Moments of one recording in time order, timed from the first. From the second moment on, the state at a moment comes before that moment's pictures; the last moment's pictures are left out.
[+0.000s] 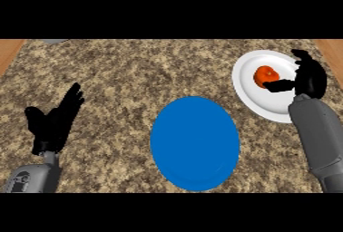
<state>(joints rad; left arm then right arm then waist) -0.15 0.22 0.07 -1.42 0.04 0.00 0.16 -0.70 -0.30 -0.26 -0.74 0.84 -0.44 0.29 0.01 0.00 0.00</state>
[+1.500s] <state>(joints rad) -0.17 0.20 0.09 -1.41 0.02 0.00 0.17 -0.46 -0.29 -0.42 -1.21 0.19 -0.21 -0.03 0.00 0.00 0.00</state>
